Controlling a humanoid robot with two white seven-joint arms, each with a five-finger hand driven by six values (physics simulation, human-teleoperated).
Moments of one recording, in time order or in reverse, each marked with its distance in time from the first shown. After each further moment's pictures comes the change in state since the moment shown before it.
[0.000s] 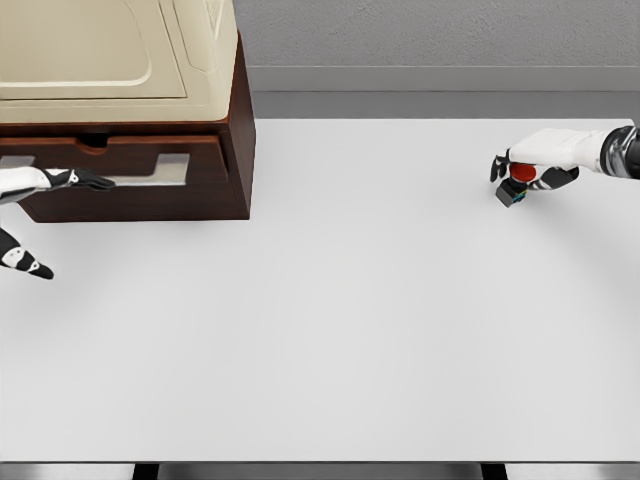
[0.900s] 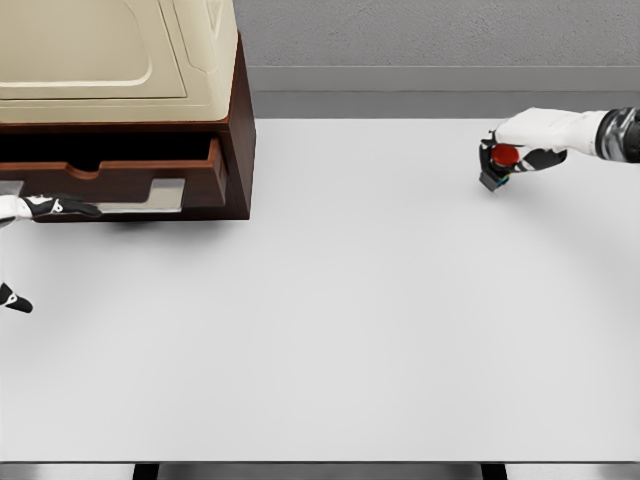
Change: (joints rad) left arm 0.054 0.119 -0.014 -0.084 0.055 -0.067 -0.001; right arm -0.034 0.006 0.004 -0.039 -0.095 -0.033 0.000
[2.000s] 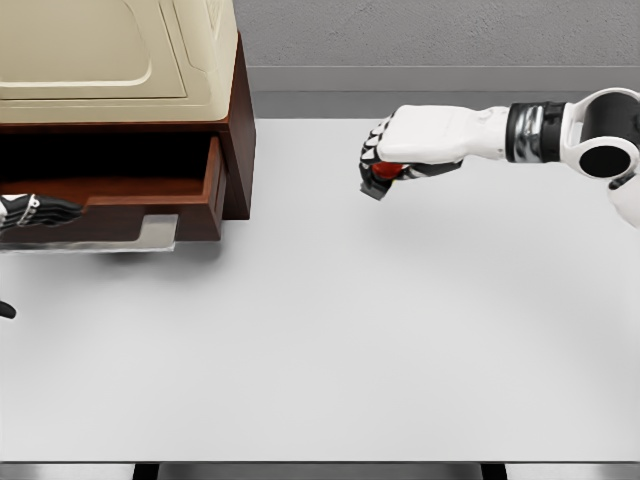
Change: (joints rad) left arm 0.041 0.065 0.015 -0.004 0.193 -0.010 -0.044; right arm -0.017 0.002 0.131 -0.499 -0.166 -0.002 0.001
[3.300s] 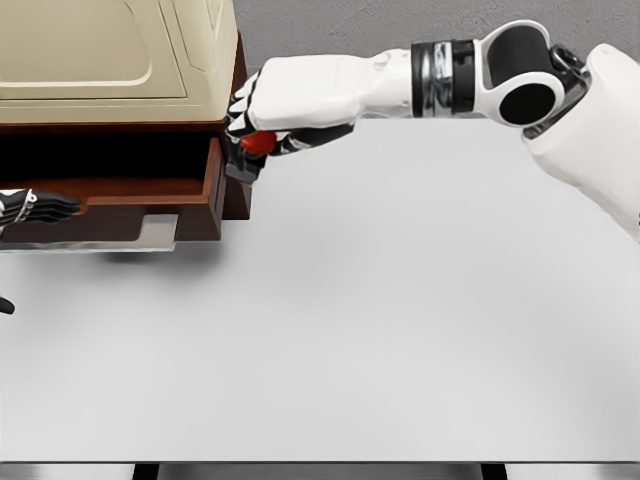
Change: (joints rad) left arm 0.000 0.001 0.010 0.000 0.009 -0.001 0.001; right arm -0.206 0.198 0.098 -0.047 -0.221 0.031 0.000
